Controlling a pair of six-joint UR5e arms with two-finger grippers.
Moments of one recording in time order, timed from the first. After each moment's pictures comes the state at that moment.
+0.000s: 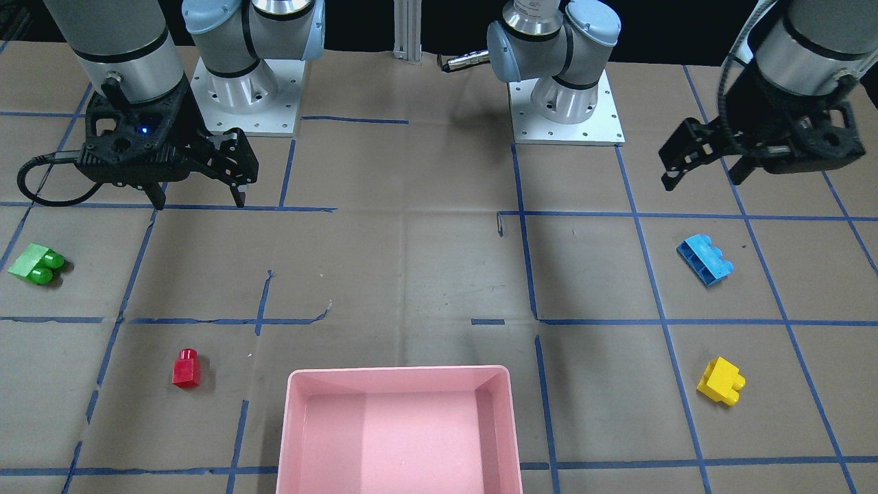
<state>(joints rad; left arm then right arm) -1.25 -1.56 -1.54 -1.62 1.58 0.18 1.59 -1.55 1.60 -1.73 -1.59 -0.06</state>
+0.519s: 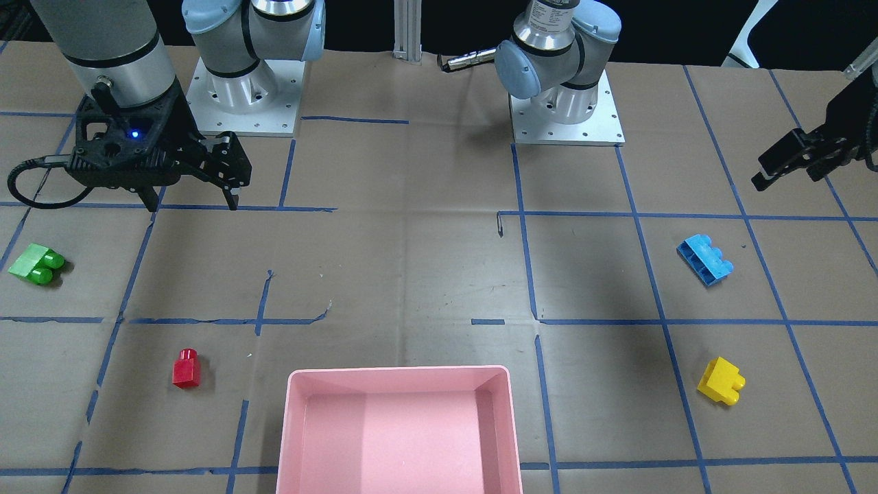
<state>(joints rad) -0.96 -1.58 -1.60 -1.61 1.58 0.35 1.56 -1.55 1.60 -1.72 -1.59 -0.08</state>
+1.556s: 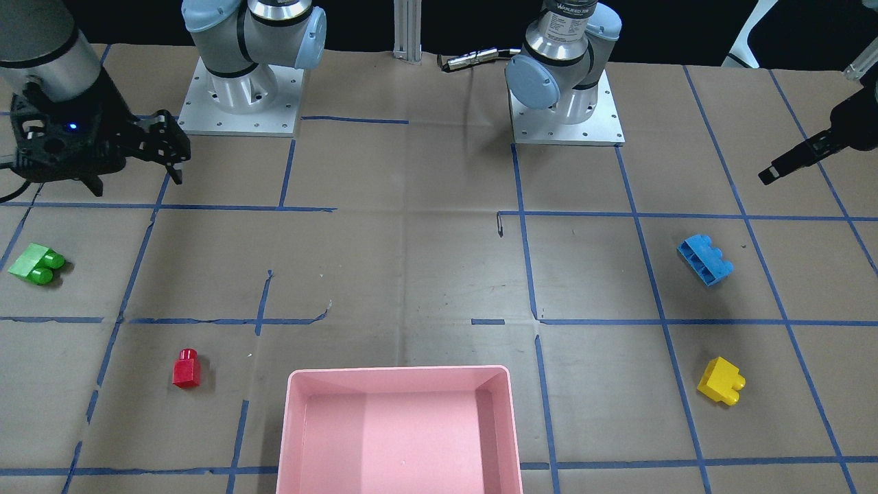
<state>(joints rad) -0.78 -1.59 -1.76 -1.56 1.59 0.31 1.36 -1.60 1.64 -1.61 -1.61 -0.48</state>
